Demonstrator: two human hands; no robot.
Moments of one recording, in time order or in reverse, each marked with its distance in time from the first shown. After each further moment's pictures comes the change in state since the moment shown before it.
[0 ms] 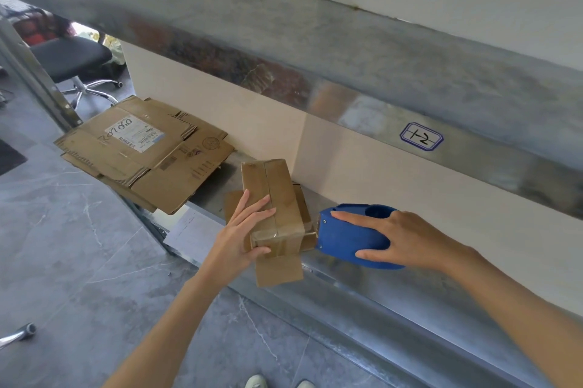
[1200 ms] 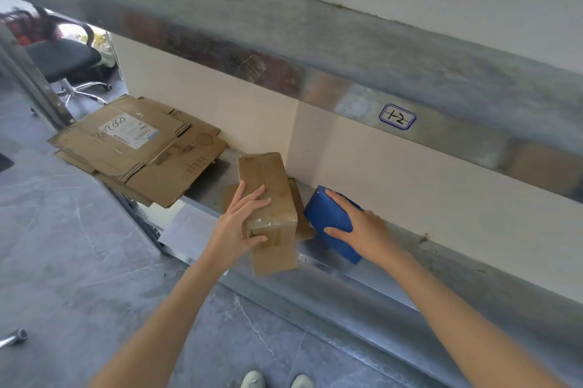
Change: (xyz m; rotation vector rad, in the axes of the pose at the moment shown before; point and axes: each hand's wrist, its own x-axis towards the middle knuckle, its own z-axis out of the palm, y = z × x) left_hand 0.001 0.008 0.000 -0.050 -0.027 -0.082; right_hand 0.023 -0.016 0.070 0.230 0.161 0.380
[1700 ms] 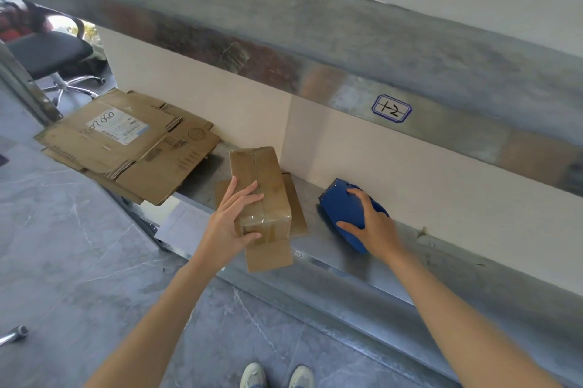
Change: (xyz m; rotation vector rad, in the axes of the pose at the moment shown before) left_hand 0.000 0.000 0.004 -0.017 0.035 -0.024; right_hand 0.008 0.063 0.035 0.121 0.150 0.091
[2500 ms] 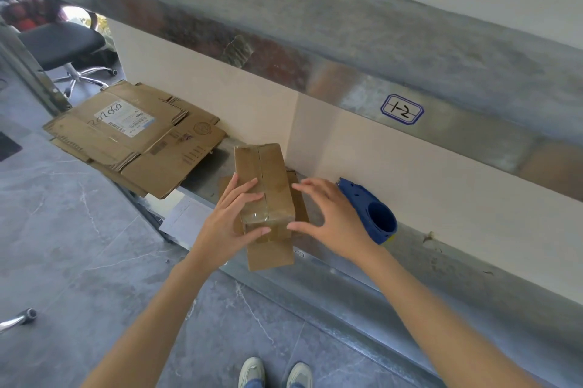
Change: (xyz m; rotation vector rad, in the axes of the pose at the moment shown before) left_hand -0.003 -0.001 -0.003 0.097 0.056 0.103; right_hand 0.005 -0.104 -0.007 0.132 -0.097 -0.376
